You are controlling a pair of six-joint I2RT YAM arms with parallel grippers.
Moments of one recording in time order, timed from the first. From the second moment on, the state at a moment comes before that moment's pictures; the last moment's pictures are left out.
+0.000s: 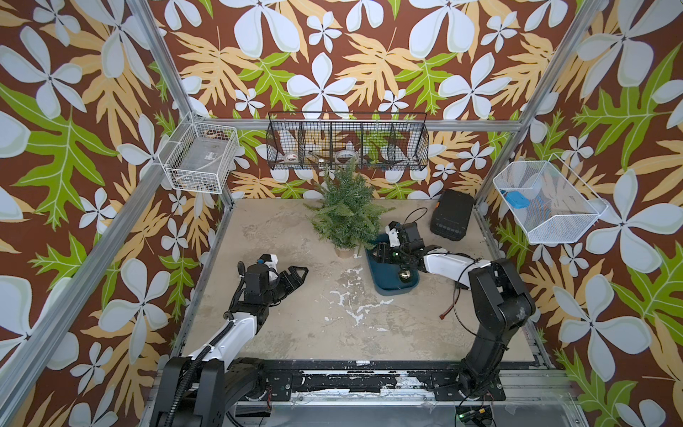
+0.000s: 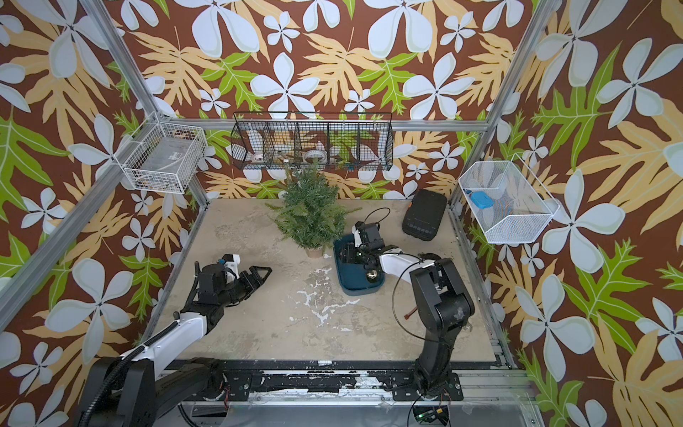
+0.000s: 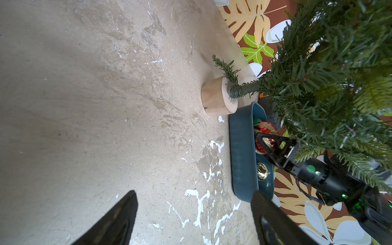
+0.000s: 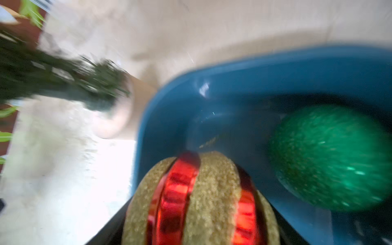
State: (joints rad) left arm -0.07 1.10 0.37 0.18 0.45 -0.82; right arm 0.39 1.80 1.10 -0.09 -0.24 0.39
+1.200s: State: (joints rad) left arm -0.39 0.86 0.40 0.52 0.65 -0.96; right arm 0.59 1.14 1.03 -0.22 -0.49 0.37
